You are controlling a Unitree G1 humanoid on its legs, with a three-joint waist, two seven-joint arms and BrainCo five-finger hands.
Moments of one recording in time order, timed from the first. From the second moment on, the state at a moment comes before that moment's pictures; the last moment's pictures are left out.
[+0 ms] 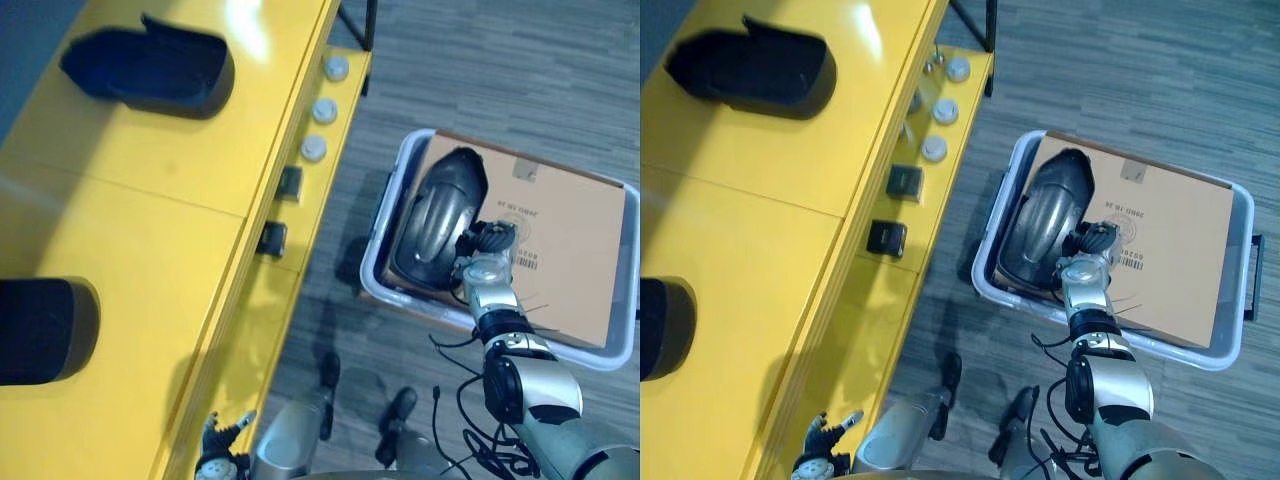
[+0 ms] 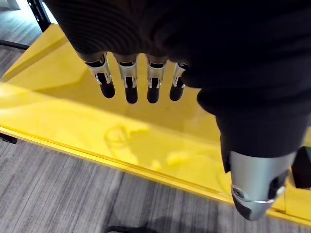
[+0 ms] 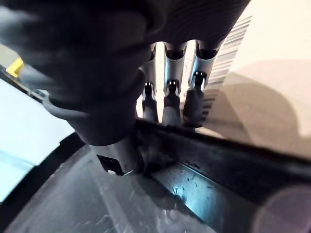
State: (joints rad) left arm 0.10 0.08 0.09 0.93 0.05 -0.05 0.31; right arm -0.74 -0.19 -0.26 0.95 -0.21 0.09 -0.48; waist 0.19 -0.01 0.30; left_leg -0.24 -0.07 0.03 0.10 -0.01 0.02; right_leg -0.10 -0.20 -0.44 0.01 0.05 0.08
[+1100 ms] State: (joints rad) left arm 0.12 0.02 -0.20 -0.09 0.05 -0.13 0.36; right arm -0.27 -0.04 -0.09 -0.11 -0.39 0.01 -0.54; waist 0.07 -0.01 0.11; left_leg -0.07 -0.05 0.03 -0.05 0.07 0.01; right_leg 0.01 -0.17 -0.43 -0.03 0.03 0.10
